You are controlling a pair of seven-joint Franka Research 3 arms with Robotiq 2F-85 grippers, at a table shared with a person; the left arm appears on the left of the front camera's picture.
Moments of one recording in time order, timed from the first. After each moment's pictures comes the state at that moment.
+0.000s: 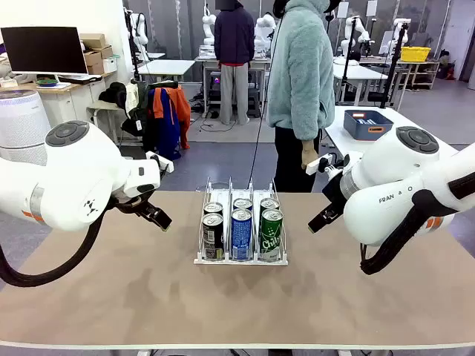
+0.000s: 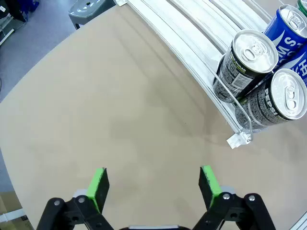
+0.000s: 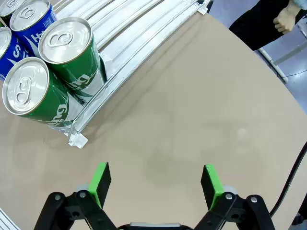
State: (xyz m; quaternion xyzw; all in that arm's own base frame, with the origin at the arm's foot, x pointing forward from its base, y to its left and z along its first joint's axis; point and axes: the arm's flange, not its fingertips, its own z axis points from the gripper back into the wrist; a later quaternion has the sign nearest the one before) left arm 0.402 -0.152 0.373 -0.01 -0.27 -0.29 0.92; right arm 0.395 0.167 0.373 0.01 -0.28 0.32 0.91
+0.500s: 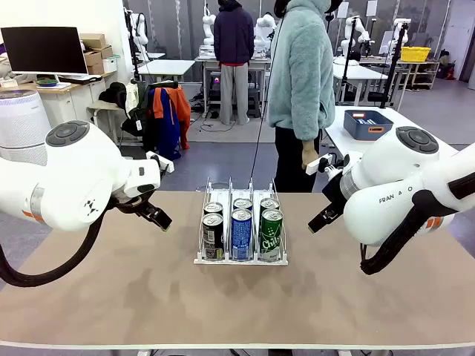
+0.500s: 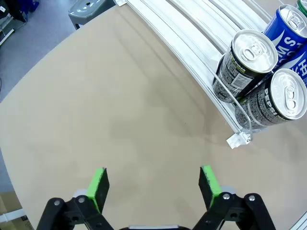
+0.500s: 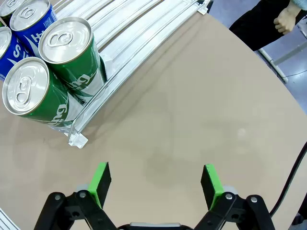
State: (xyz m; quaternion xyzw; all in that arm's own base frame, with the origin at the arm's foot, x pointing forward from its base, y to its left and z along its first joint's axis) left arm 0.402 -0.152 0.373 -0.01 -0.27 -0.29 0.92; right arm 0.395 0.167 0.373 0.01 -0.28 0.32 0.91
